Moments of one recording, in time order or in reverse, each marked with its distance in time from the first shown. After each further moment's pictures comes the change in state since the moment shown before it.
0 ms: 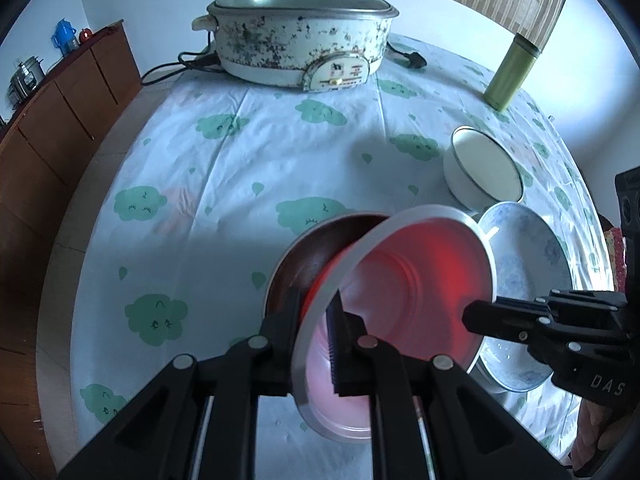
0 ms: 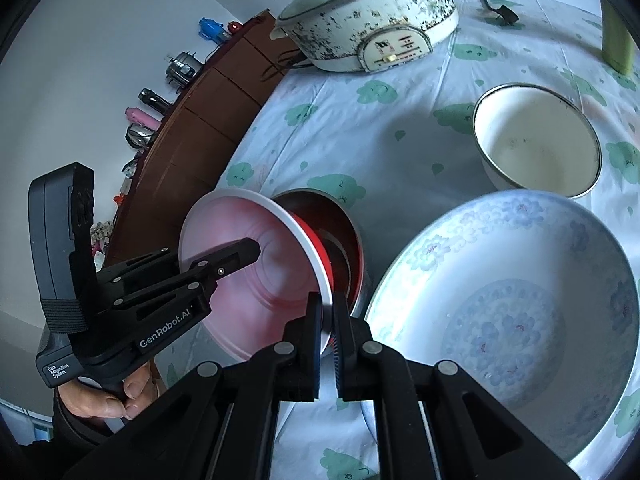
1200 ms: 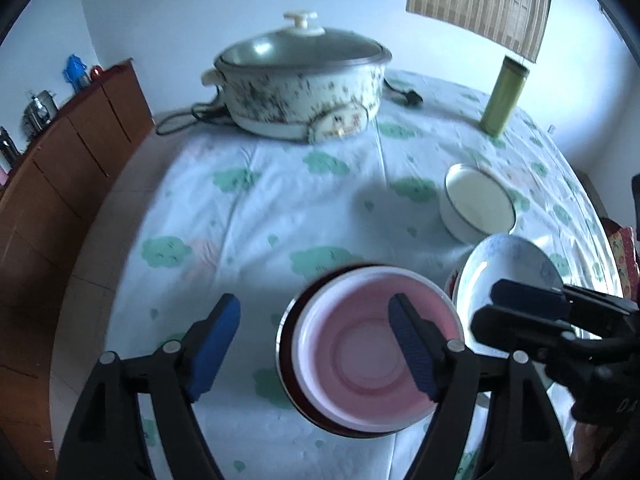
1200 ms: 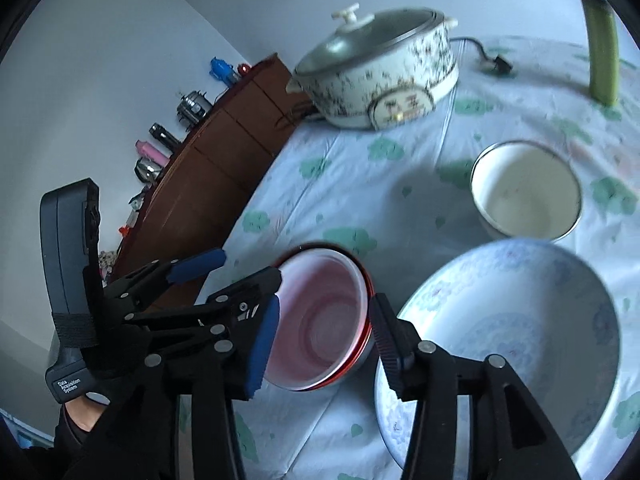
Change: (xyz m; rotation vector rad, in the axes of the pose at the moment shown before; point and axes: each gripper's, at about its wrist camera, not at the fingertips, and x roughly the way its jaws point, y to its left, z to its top) left arm -0.037 -0.006 0.012 0.045 -0.155 0.066; right arm -0.035 0.018 0.001 -0.017 -0.203 -0.002
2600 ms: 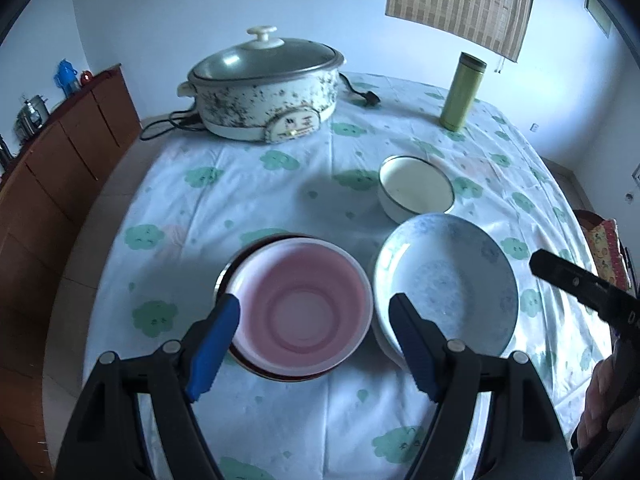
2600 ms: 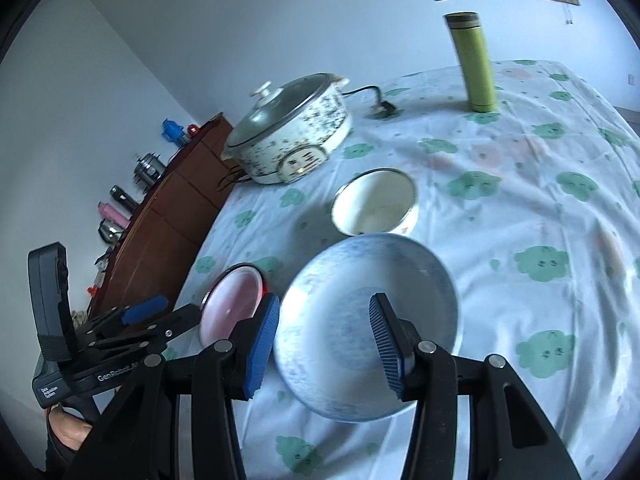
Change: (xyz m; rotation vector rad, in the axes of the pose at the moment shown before) left arm -0.041 -0.052 -0.024 0.013 0.009 -0.062; right arm -0.111 -0.063 -0.044 0.136 -0.196 -0.169
